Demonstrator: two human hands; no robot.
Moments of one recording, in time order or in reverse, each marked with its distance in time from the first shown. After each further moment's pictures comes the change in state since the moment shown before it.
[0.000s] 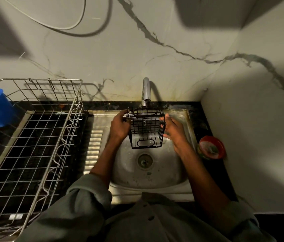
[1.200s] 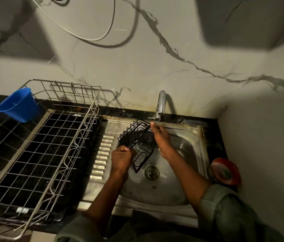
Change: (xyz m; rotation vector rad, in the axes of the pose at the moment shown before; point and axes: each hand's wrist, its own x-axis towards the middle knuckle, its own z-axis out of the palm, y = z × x) left_hand -0.079 -0.027 0.000 -0.407 0.260 -0.439; right_hand 0.033 -0.002 0.085 -0.084 -0.146 0.013
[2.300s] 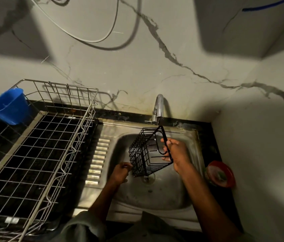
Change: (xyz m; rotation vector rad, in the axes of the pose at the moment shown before) left_hand 0.044 -0.075 -0.017 0.234 -0.368 -0.243; right_hand -0.046 -0.001 -0.052 0.074 0.080 0.101
